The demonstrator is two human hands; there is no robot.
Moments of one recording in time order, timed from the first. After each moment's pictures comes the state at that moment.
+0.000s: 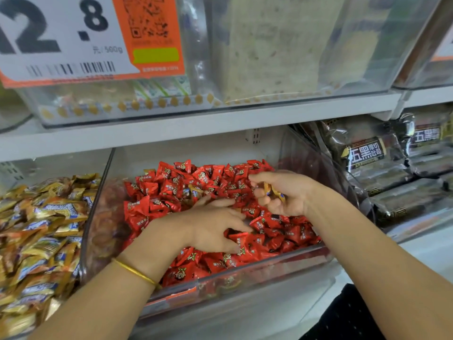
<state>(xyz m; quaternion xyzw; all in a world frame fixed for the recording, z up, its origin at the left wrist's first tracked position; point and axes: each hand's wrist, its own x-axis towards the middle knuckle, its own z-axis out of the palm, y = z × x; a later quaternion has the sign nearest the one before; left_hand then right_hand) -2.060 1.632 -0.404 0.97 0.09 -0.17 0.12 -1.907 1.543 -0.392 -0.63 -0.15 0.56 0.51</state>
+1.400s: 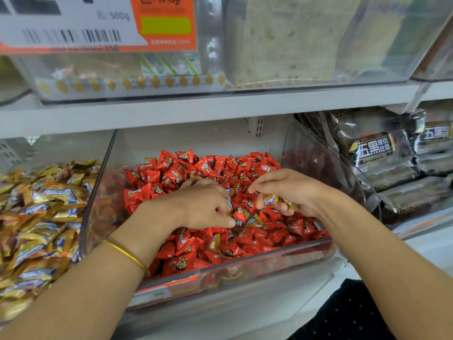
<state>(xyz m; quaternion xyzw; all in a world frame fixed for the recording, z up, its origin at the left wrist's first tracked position) -2.066 1.652 -0.402 0.97 0.16 -0.15 0.11 -1.907 1.531 -0.402 -0.76 -0.34 0.41 0.37</state>
